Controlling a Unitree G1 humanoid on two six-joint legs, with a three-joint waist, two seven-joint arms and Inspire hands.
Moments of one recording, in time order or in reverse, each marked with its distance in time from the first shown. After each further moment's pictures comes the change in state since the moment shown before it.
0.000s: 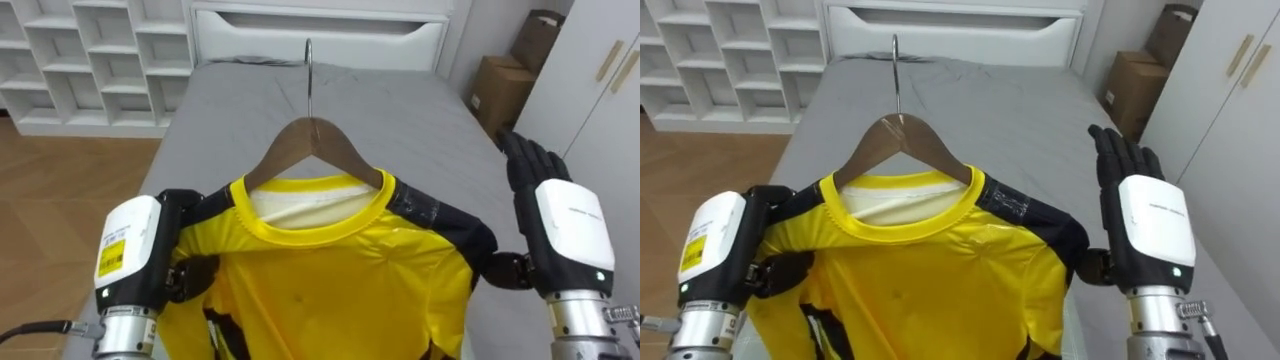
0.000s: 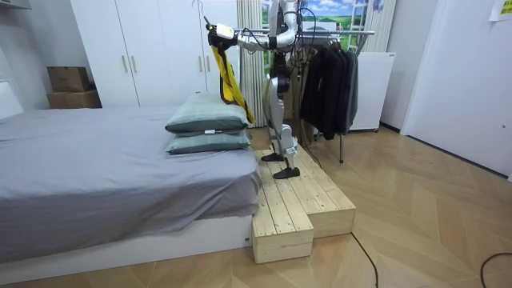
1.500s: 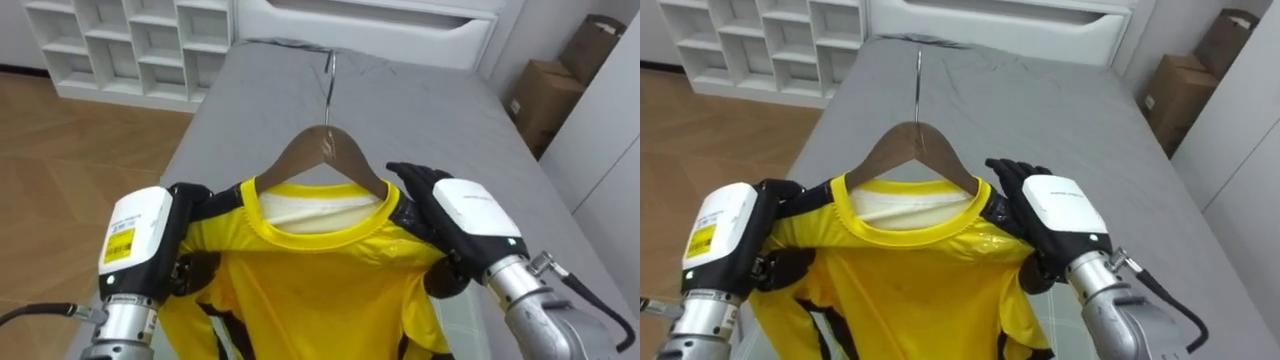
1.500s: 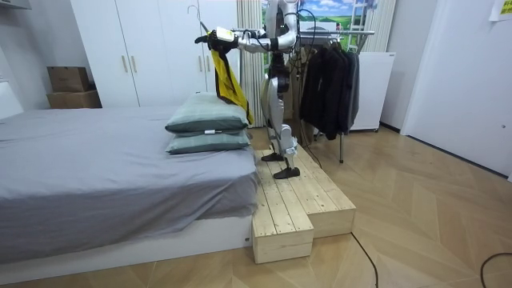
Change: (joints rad) left arm -0.040 0.036 -0.009 0.000 0.048 0.007 -0.066; right arm -0.170 -0.059 0.174 -0.026 0.041 0.054 0.504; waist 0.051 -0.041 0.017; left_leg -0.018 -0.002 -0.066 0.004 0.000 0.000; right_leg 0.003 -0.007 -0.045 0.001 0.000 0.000
